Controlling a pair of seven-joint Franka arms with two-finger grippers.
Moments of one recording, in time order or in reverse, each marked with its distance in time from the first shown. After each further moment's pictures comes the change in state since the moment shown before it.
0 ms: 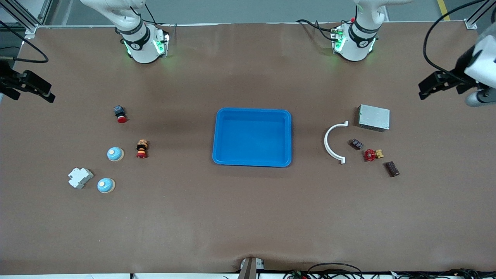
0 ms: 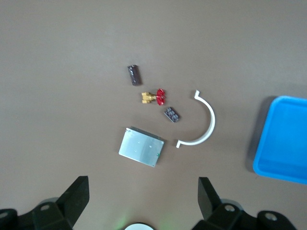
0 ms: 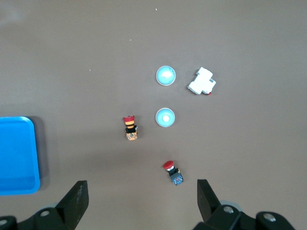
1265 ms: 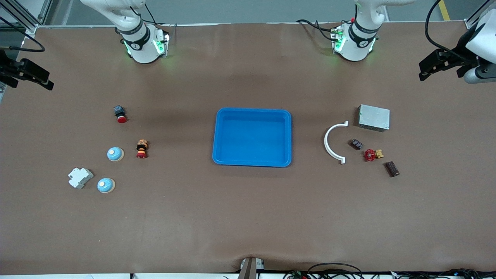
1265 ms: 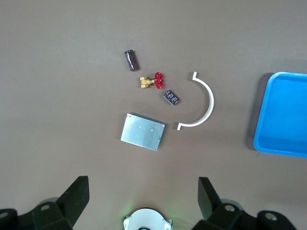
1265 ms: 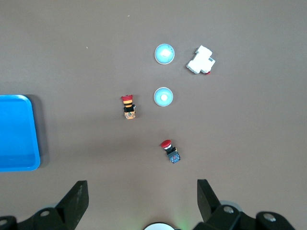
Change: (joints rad) left arm -0.040 -0.085 0.072 -0.052 -0.024 -0.046 0.075; right arm 0.000 0.003 -0.001 0.038 0.004 -0.113 -0.006
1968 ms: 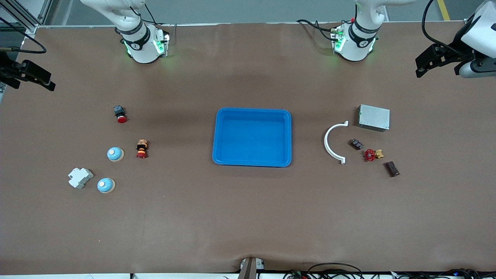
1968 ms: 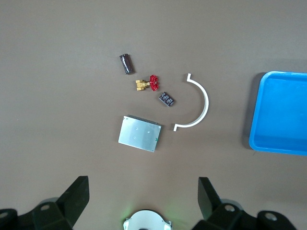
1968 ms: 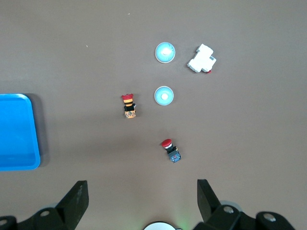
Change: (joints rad) left arm -0.007 -0.003 -0.020 0.017 -0.001 -0.002 0.001; right arm 0.000 0.003 0.000 -0.003 0.001 0.000 0.000
